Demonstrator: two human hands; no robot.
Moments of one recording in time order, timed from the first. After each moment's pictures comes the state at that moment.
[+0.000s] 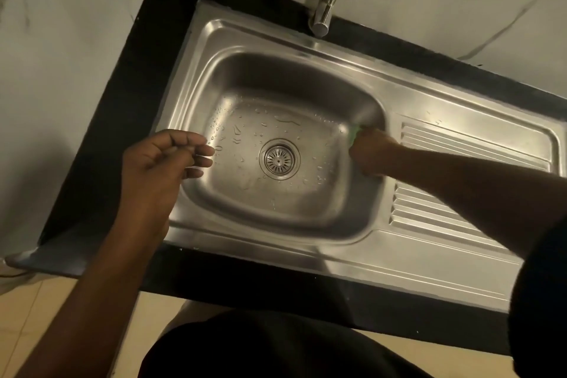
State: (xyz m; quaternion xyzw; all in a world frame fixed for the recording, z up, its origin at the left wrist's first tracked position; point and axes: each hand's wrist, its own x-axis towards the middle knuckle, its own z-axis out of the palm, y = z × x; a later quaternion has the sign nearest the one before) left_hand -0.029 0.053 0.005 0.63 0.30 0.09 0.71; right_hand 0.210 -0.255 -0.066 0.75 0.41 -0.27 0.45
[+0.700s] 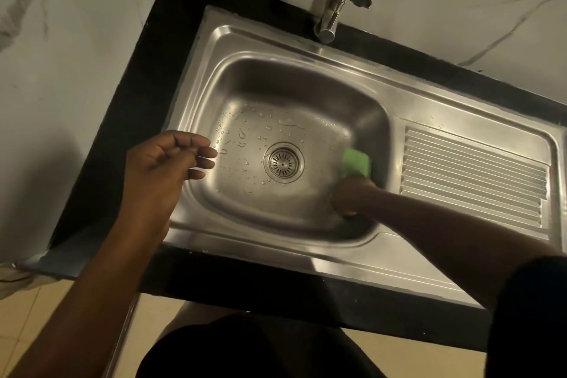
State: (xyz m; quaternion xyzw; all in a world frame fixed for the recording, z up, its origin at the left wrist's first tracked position) left_hand -0.031 0.069 0.006 0.63 0.29 0.08 0.71; right_hand 0.129 -0.245 -0.114 0.74 0.37 -0.43 0.36
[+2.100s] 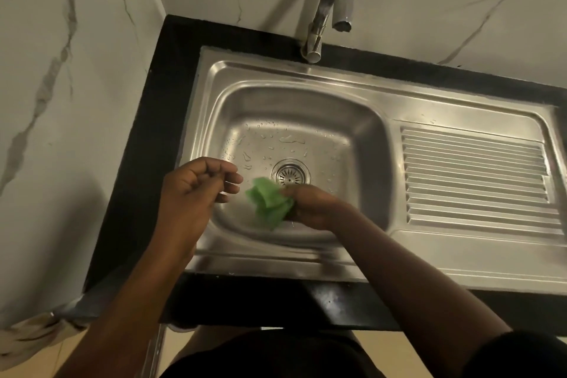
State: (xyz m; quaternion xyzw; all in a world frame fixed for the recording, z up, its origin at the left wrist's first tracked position) left_hand -0.021 0.070 0.016 0.66 0.24 0.02 0.71; right_hand 0.080 -0.142 -0.123 0.53 -0.24 -0.54 -0.61
